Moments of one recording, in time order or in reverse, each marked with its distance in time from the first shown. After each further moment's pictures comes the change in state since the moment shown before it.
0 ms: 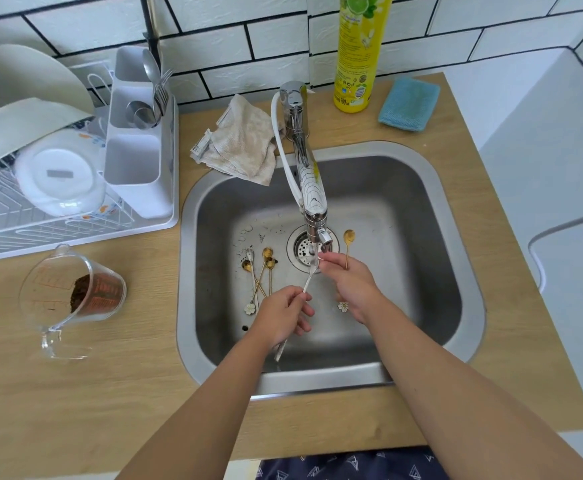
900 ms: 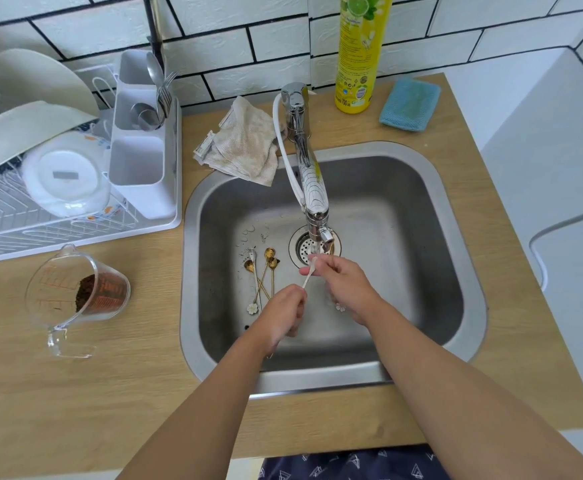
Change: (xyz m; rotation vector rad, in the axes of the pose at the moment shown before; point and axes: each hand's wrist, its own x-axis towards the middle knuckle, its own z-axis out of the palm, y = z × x) left_hand -0.005 0.008 -0.006 -0.086 -0.062 -0.106; right_hand -0.005 0.001 0.005 -0.140 -0.189 -0.114
